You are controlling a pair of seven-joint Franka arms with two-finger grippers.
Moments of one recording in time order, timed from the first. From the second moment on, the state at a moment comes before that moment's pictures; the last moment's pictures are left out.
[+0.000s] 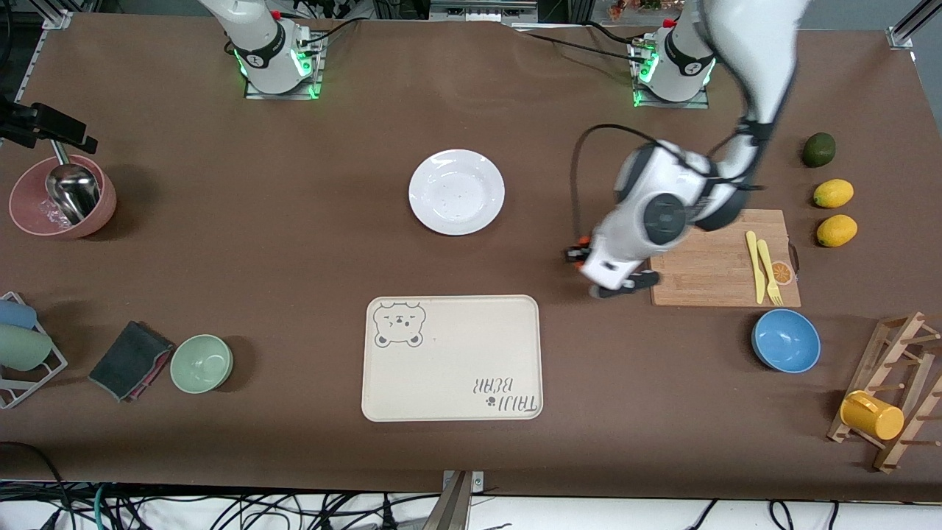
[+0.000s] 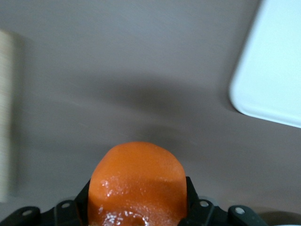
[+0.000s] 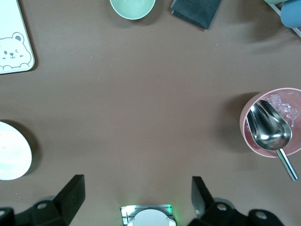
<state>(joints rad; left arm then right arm) -0.38 0.52 -0.14 -1.76 -0.14 2.12 -0.73 -0.08 -0.04 -0.04 -1.64 0.03 1.46 -0.03</state>
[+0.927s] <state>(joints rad) -0.88 0.77 -0.13 -1.51 -0.15 2.21 -1.23 -0.08 -0.04 -0.04 -1.64 0.02 1.46 -0.03</state>
